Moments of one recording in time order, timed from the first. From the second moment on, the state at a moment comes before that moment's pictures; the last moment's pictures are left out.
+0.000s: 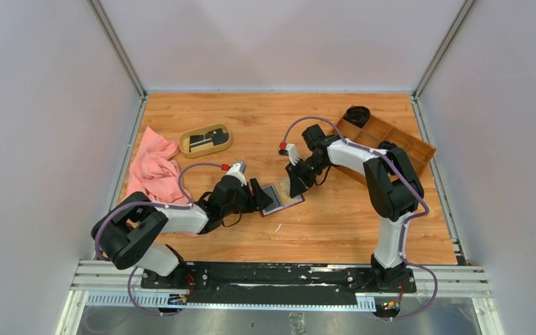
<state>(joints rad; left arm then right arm) -0.72 1.45 0.37 0.55 0.04 -0.82 0.48 1.92 1.25 -0.64 -0.75 -0.41</state>
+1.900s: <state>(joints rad) -0.72 1.38 0.33 0.73 0.07 -0.86 0.44 1.85 1.25 -0.63 -0.73 -0.39</state>
